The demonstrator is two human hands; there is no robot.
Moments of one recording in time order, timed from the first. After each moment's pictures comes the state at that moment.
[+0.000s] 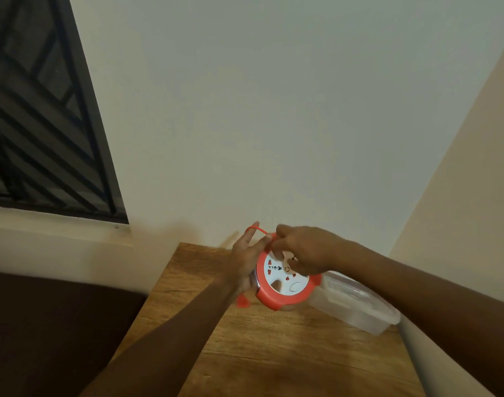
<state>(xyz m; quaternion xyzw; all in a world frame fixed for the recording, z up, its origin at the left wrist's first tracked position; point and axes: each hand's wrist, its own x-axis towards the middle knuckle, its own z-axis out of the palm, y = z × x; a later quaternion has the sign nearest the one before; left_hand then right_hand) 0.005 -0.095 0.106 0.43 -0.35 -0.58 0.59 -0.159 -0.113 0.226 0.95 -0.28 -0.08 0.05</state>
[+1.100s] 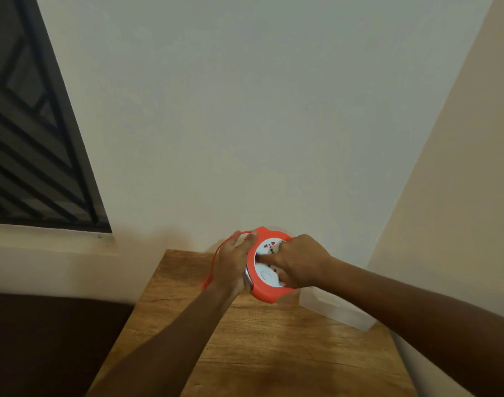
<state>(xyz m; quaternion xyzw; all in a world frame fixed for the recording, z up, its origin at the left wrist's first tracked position) -0.002 -0.106 0.102 0.46 -0.29 -0.54 0.65 -0.173 -0.120 0.189 0.94 -0.24 -0.06 0.23</state>
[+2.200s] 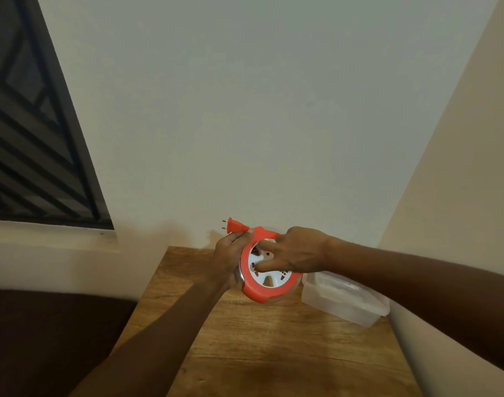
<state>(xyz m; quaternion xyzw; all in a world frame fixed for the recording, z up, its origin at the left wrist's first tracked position) 0.013 -0.101 0.109 0.45 -0.33 -0.58 0.59 -0.172 -0.125 0.219 0.94 -0.04 -0.15 0.31</state>
